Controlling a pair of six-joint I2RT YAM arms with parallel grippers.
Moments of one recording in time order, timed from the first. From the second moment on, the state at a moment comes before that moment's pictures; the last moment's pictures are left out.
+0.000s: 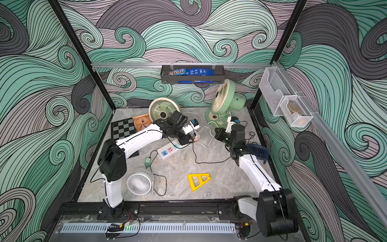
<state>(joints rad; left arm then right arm) -0.73 1.99 1.72 -0.70 0.36 0.24 0.07 1.14 0.73 0.08 -0.27 0.60</state>
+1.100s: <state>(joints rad) -1.01 2.55 2.32 -0.81 0.41 0.14 -0.08 0.73 0.62 -0.11 -0.22 0.50</state>
